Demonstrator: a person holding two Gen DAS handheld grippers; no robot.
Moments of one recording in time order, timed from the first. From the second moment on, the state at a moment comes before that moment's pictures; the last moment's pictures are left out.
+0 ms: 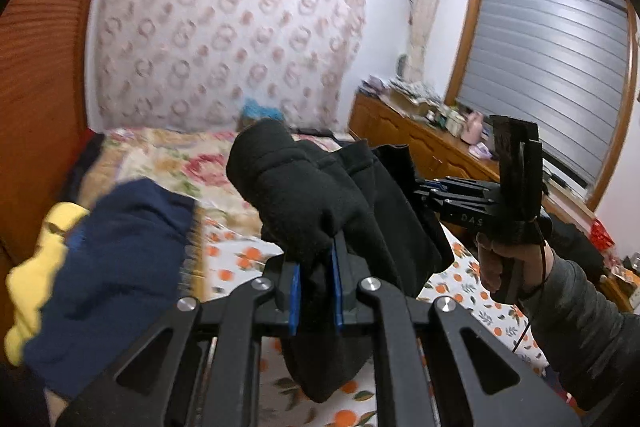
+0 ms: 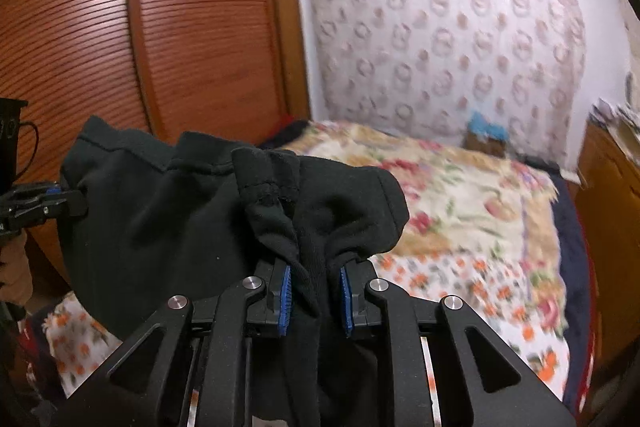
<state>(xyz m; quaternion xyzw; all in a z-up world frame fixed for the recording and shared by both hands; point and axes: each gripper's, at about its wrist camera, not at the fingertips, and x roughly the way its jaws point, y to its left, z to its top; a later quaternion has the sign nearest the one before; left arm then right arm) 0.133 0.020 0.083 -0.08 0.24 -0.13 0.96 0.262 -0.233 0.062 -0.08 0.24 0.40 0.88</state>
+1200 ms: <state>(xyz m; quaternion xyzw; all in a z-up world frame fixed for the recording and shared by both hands) 0.069 0.188 -0.044 -0.23 0.27 0.08 0.93 0.313 0.090 0.059 -0.22 0.24 0.46 0.83</state>
